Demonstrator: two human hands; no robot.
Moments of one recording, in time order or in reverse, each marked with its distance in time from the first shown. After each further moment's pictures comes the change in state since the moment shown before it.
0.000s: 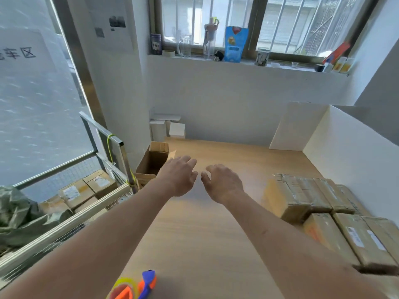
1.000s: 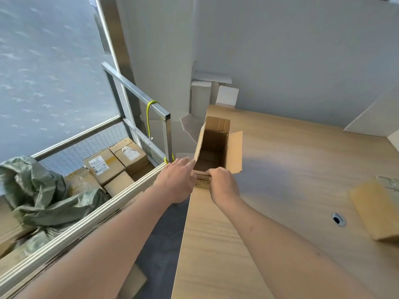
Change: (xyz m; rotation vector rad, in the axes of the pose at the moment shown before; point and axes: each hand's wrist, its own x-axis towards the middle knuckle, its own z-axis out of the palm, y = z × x) left_hand 0.047 -0.315 0.138 -0.176 -0.157 -0.145; right_hand 0.186 -0.203 0.245 0.099 -0.173 0.083
